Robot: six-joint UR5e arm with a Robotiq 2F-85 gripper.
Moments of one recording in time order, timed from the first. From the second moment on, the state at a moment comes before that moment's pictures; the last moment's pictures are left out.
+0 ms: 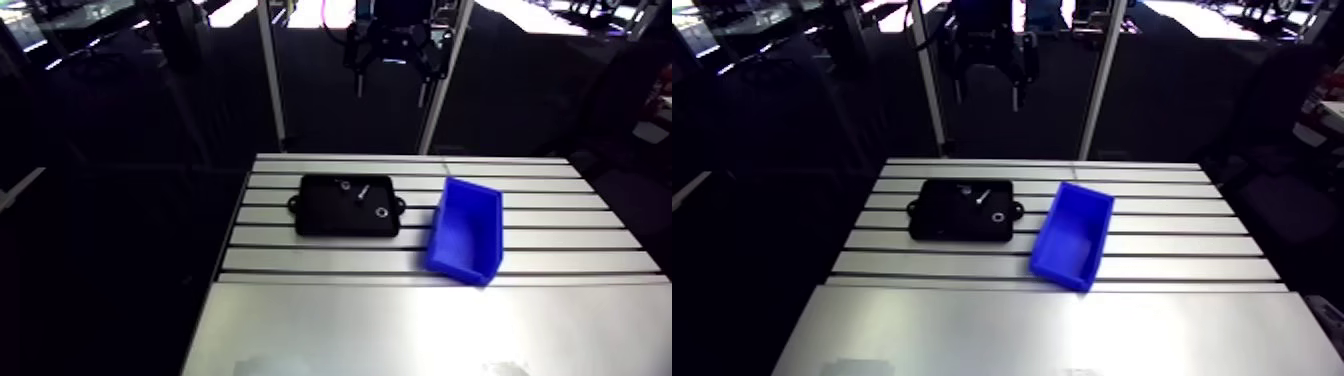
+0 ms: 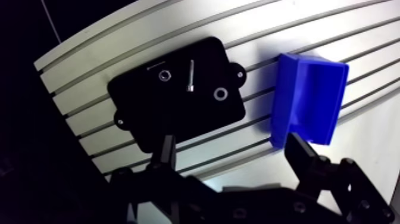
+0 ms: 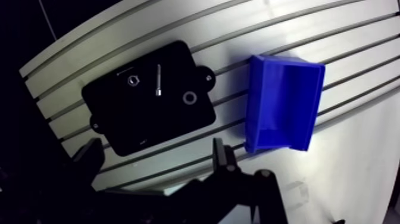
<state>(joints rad) -0.01 -1.25 1.48 -1.74 -1.59 -1.21</state>
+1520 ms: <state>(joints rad) 0.02 -1.10 1.60 -2.04 -1.58 -1.18</state>
